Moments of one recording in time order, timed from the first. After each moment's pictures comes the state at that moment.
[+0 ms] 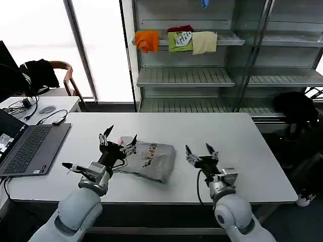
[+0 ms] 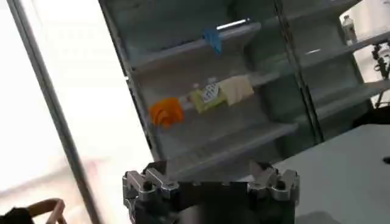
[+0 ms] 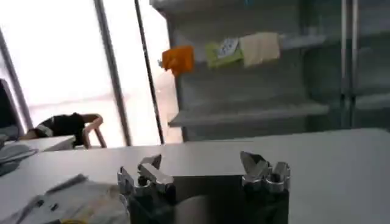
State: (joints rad) left arm 1.06 -0.99 -0.23 -2.16 -0.27 0.46 -0.23; right arm -1.06 1.18 0.17 1.99 0.57 -0.37 0.30
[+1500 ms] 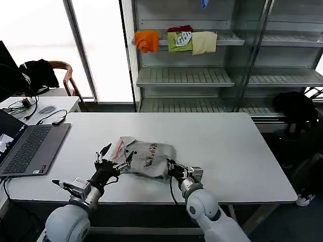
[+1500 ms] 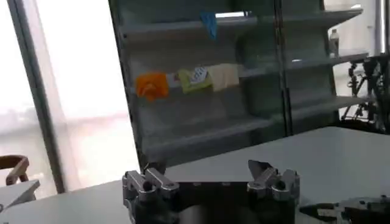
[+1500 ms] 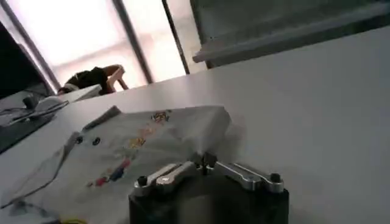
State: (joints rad) left arm 1.27 -1.05 -0.39 -2.16 -0.35 0.37 -0.06; right arm -0.93 1.31 0.02 1.76 0.69 -0.42 0.32
